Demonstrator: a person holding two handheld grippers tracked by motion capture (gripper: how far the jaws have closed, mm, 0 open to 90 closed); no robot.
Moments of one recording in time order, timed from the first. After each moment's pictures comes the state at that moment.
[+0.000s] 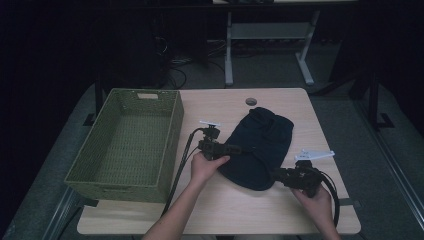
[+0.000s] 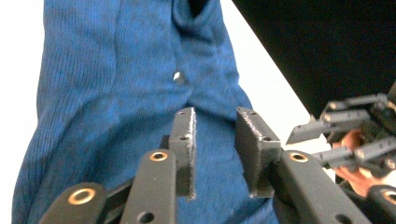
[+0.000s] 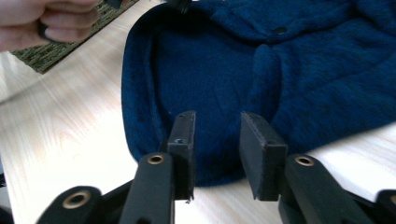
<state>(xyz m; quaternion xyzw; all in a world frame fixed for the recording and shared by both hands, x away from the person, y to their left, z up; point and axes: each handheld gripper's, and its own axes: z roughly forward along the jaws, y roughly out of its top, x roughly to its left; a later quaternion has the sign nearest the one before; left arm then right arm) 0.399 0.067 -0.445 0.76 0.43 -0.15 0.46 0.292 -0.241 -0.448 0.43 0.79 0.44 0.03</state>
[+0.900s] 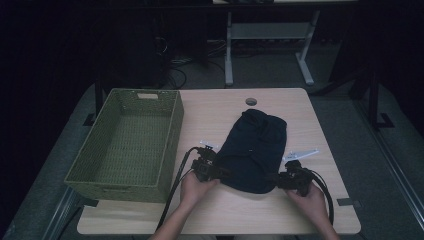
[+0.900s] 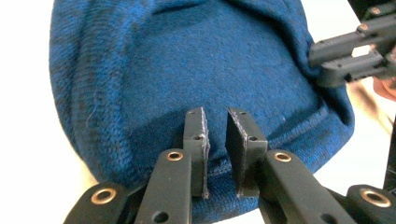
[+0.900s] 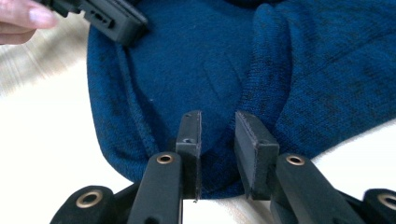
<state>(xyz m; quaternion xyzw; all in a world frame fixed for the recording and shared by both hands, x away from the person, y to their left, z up) 0.346 0.081 -0.467 0.81 0.44 -0.11 0.37 0.305 -0.226 -0.466 0.42 0.82 0.39 -0.01</state>
